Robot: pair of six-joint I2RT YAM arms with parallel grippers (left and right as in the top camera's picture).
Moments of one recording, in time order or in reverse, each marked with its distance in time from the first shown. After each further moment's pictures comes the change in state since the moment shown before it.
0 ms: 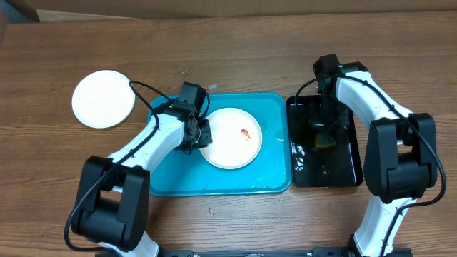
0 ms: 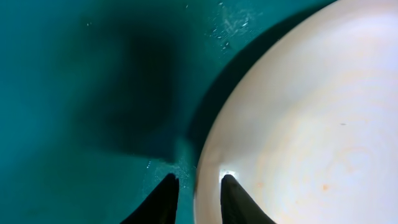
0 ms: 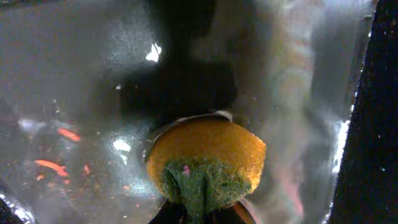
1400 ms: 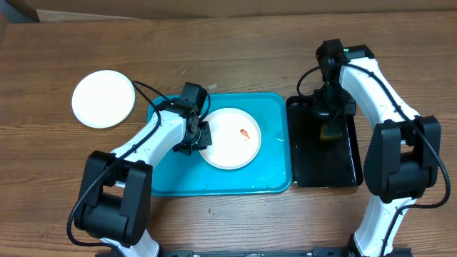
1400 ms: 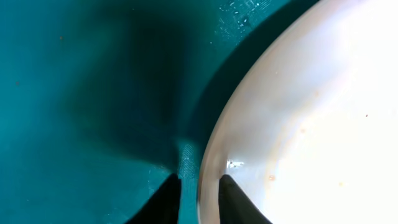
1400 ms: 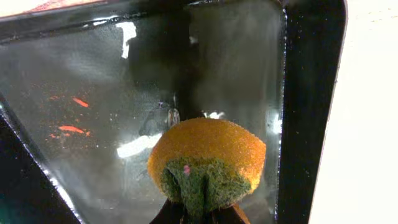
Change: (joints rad) left arm 0.000 0.025 0.029 -0.066 0.000 0.002; right arm 0.000 0.002 0.179 -0.188 0.055 0.001
